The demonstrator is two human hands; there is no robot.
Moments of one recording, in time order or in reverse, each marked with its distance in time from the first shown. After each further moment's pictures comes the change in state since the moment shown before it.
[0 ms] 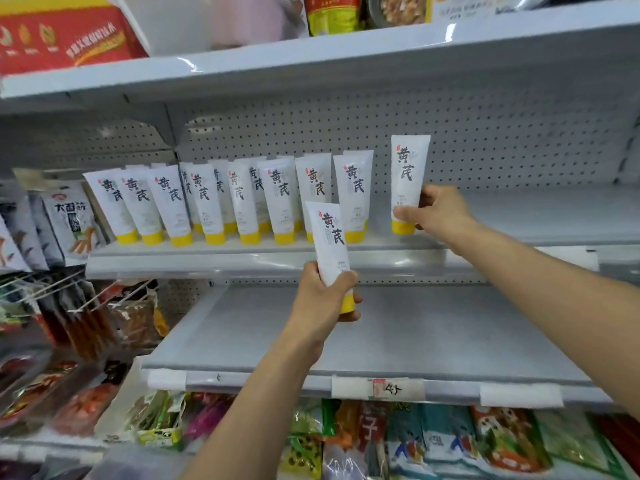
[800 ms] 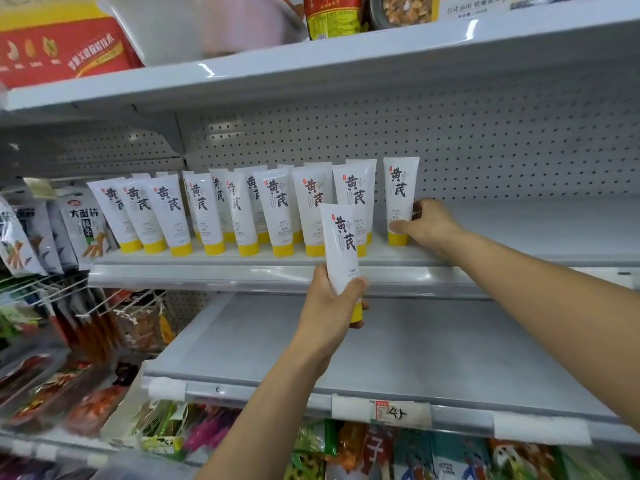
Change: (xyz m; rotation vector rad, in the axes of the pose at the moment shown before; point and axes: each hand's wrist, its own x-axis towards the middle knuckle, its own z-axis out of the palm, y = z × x) left_hand 0.021 -0.001 0.026 0.086 0.034 0.086; right_hand 0.067 0.035 0.018 -0.181 -0.073 0.045
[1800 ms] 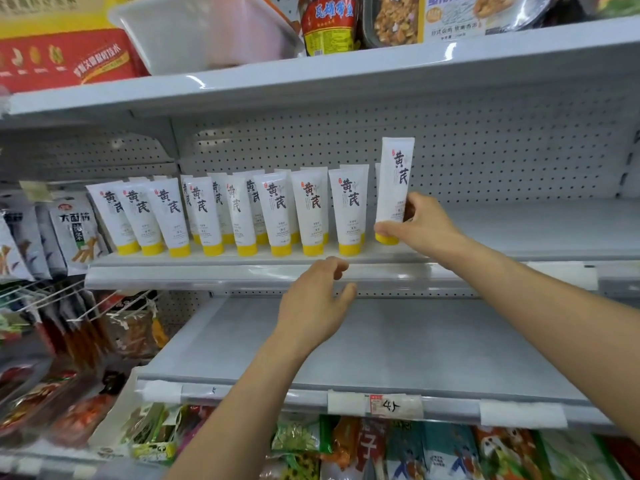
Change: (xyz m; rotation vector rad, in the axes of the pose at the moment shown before) left_hand -0.003 0.011 -0.025 0.862 -0.002 0.315; right_hand -0.077 -0.040 -0.017 0.090 -0.011 -0.186
